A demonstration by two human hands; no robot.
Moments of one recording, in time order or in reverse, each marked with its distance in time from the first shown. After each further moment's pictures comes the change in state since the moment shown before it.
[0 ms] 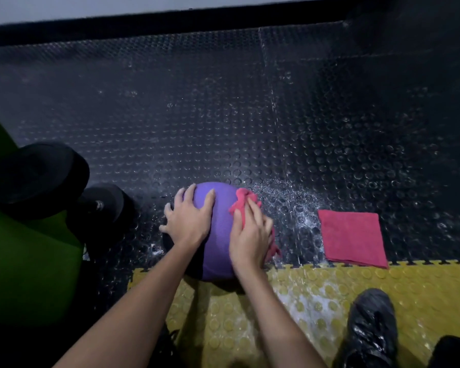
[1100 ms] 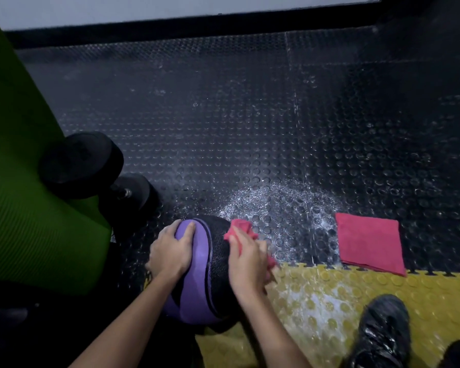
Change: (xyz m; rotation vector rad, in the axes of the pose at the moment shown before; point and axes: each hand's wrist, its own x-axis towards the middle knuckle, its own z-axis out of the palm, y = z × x) left_hand -0.042 -0.091 -0.033 -0.057 0.004 -0.184; right_hand -0.063 -0.011 -0.010 0.110 -0.297 0.065
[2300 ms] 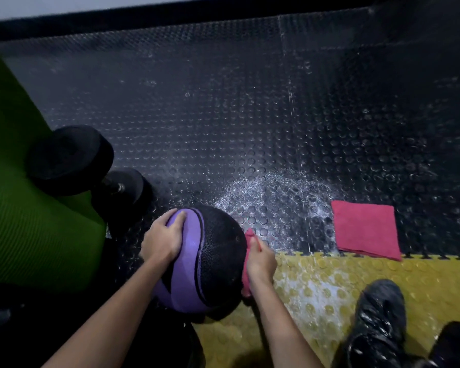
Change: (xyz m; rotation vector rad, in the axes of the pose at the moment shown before) left_hand 0.008 0.011 -0.010 -0.044 -0.056 -0.058; right_hand 0.005 0.038 -0.006 0.294 0.019 0.576
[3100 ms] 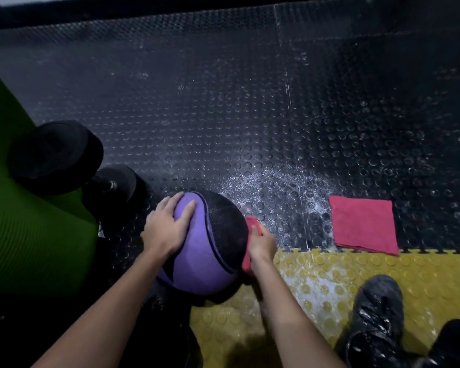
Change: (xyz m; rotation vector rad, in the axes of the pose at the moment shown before) left_hand 0.014 0.006 0.007 0.155 -0.049 0.328; right_hand 0.040 -0.004 0.011 -0.028 0.000 -0.002
